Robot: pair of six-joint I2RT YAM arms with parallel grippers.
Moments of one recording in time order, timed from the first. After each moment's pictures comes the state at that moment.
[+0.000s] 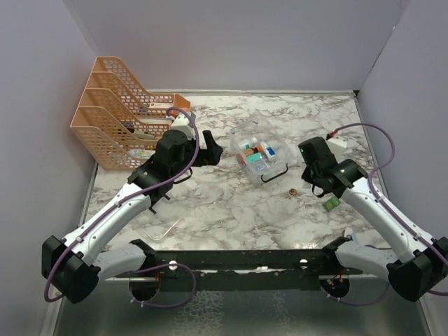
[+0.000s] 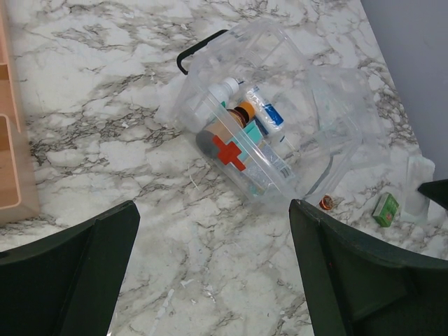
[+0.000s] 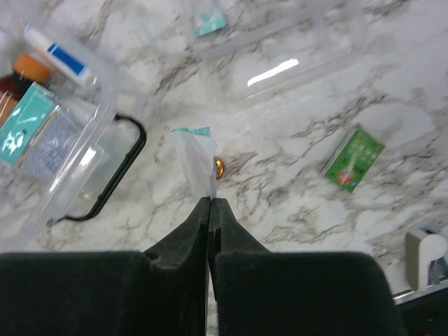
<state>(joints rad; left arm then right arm) -0.62 1.08 0.94 -0.23 -0.10 -0.51 0.55 1.08 0.99 -0.92 0.55 0.87</state>
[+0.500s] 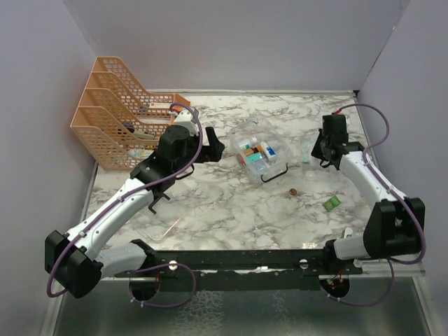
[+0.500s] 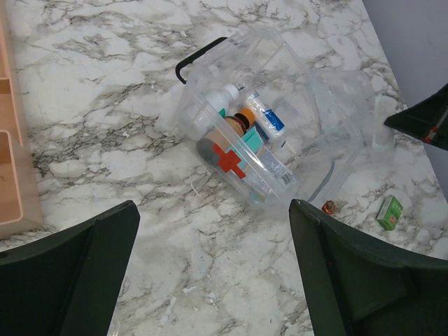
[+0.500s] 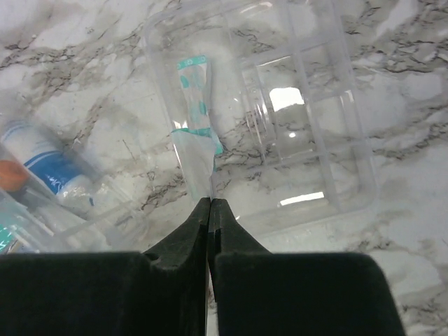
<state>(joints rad) -0.61 1.12 0.98 -0.24 -0.10 -0.49 0.13 1.34 1.00 -0.46 0.29 0.42</state>
